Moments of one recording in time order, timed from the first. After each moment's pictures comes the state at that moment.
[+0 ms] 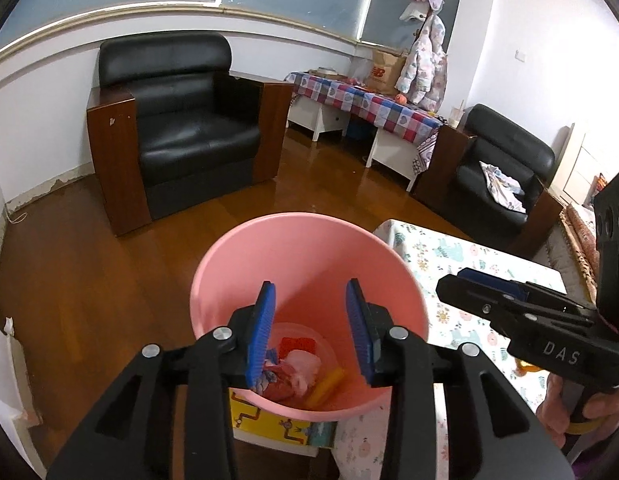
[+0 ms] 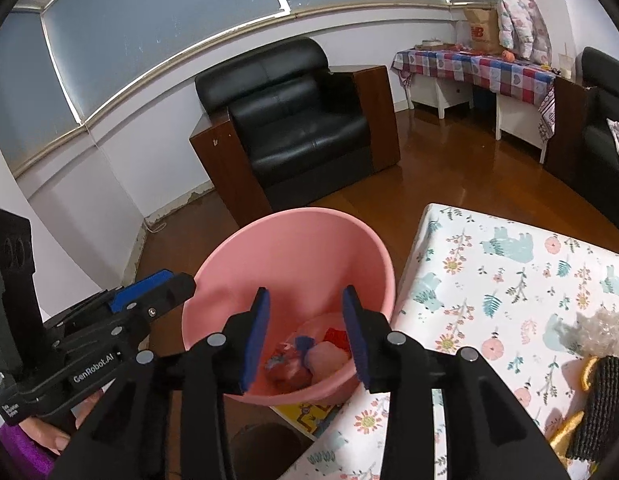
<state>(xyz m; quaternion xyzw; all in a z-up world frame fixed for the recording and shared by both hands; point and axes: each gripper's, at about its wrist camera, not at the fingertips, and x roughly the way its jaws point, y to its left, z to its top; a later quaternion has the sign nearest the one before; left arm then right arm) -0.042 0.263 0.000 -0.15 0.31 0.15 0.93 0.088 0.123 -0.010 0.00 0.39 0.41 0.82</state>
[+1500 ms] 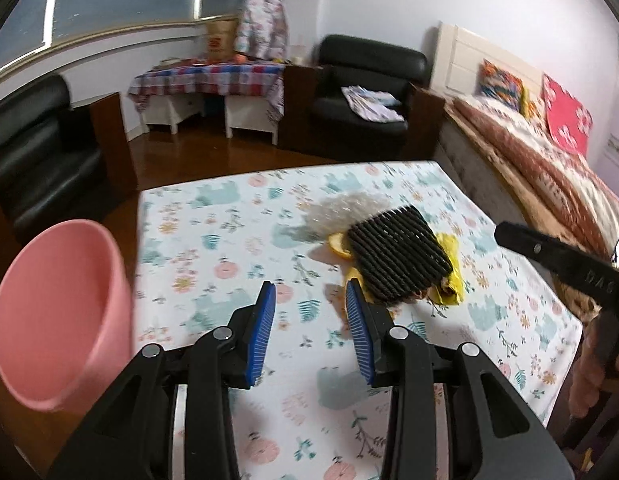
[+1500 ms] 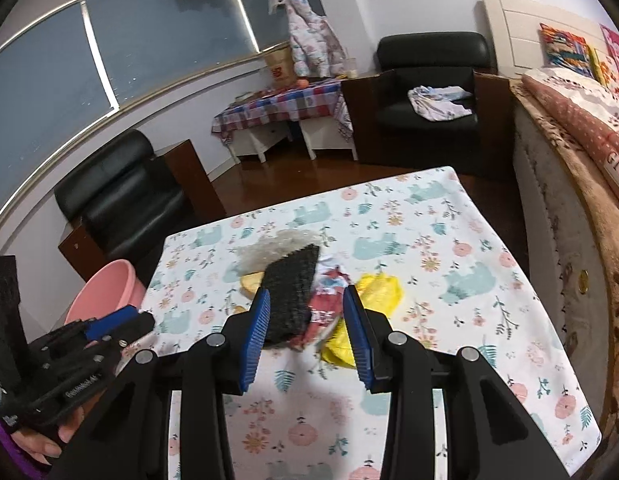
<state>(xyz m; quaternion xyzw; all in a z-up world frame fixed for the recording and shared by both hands) 0.029 0.027 -0.038 -0.01 0.36 -0.07 0.93 0.053 -0.199 -0.023 0.11 0.35 0.13 0.92</state>
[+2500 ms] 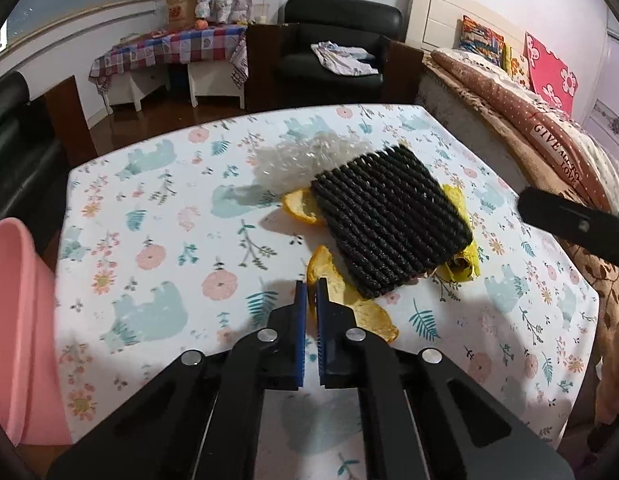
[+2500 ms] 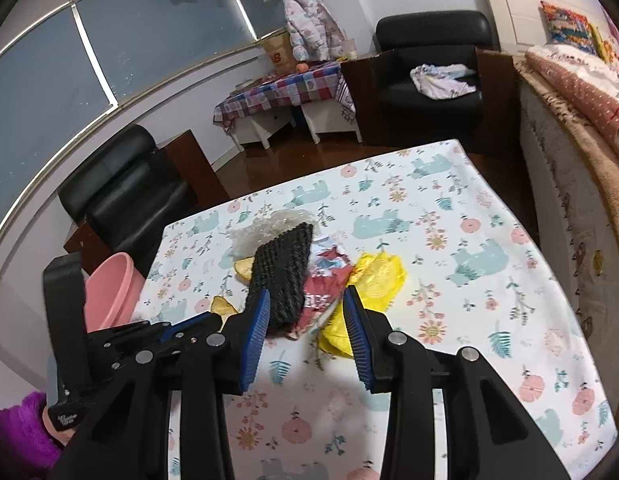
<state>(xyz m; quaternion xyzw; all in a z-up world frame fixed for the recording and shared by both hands) 0.066 0.006 -0.091 0.01 0.42 -0.12 0.90 0.066 -0.199 -0.045 0.14 0.38 0.15 0.90</state>
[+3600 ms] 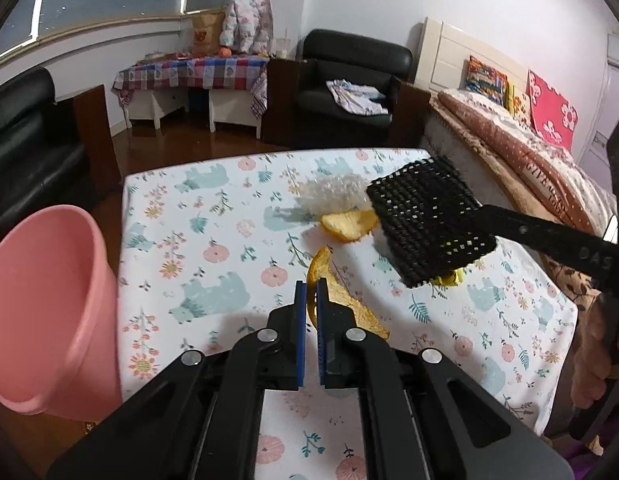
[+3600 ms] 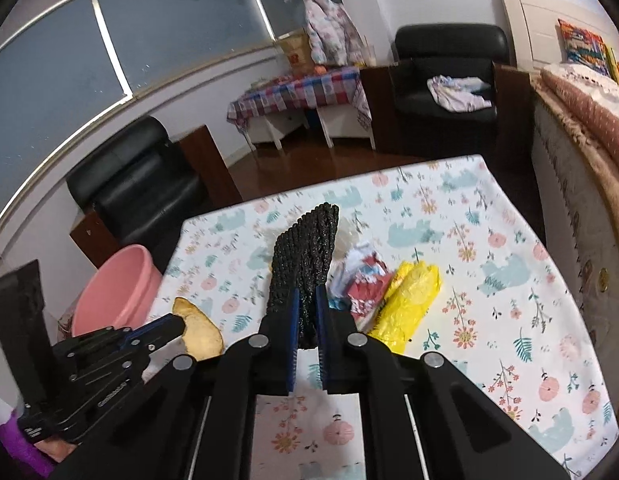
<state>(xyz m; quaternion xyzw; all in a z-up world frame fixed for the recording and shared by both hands) 0.013 0.047 -0.054 -0.03 0.36 -0.10 0.93 0.054 -0.165 -0.025 0.11 0.36 0.17 0.91</state>
